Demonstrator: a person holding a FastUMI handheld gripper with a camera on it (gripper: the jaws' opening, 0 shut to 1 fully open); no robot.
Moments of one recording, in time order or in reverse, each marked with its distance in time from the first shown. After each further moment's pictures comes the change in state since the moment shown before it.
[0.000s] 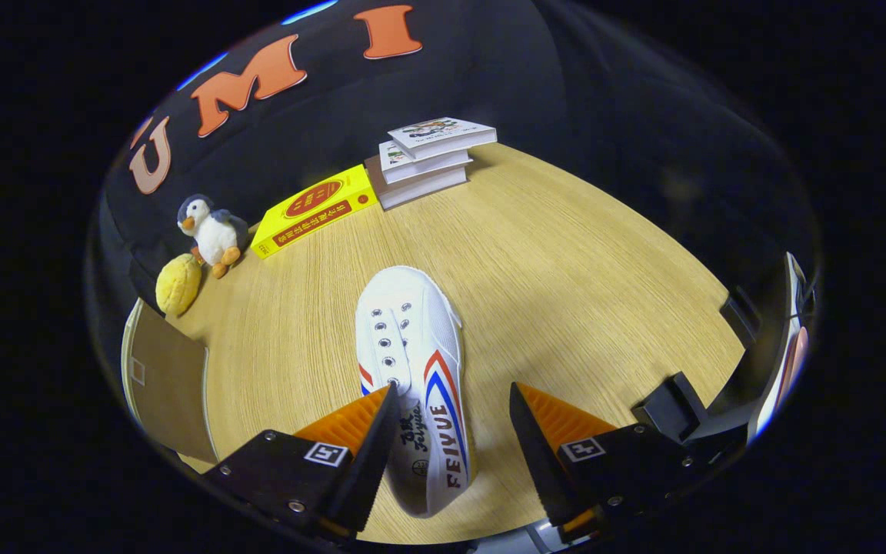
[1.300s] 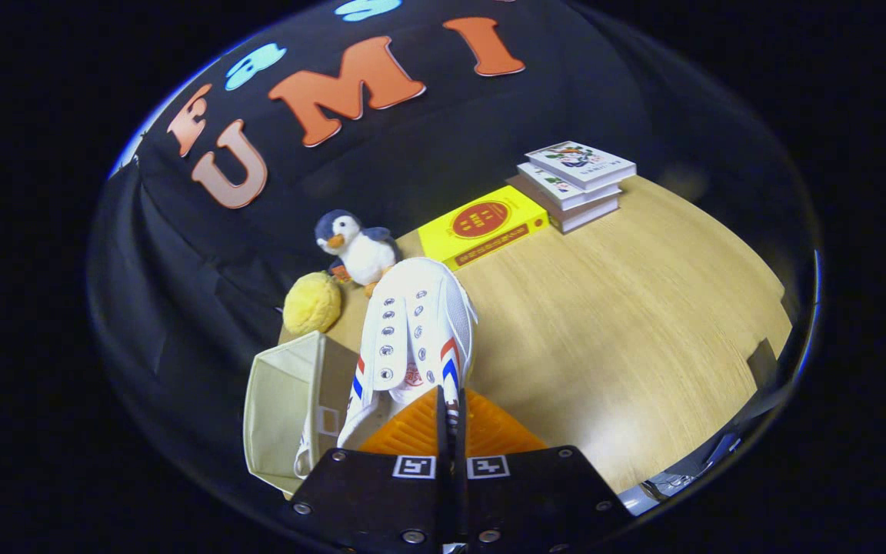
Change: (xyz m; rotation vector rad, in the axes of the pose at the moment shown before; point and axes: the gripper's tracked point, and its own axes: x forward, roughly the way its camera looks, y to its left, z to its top) arm -0.125 0.282 0.037 0.028 -0.051 0.298
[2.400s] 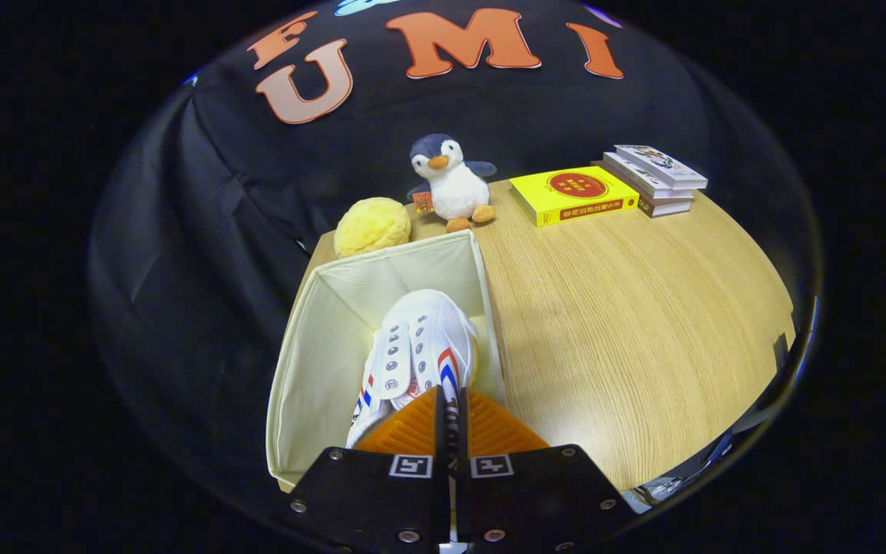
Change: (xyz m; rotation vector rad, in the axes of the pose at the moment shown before) arm 0.037 0.133 -0.098 -0.179 0.071 -0.045
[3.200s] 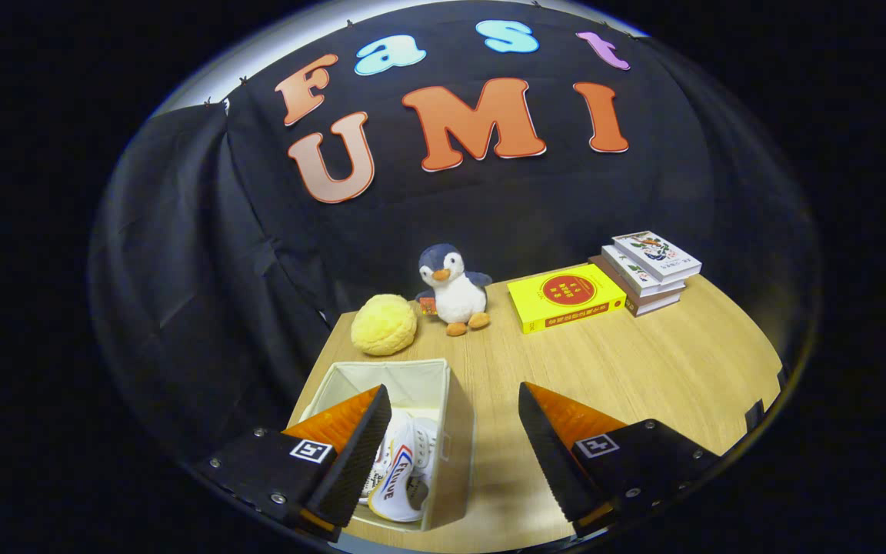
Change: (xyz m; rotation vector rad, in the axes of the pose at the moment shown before) arm -0.083 -0.066 0.121 -0.038 -0.341 0.069
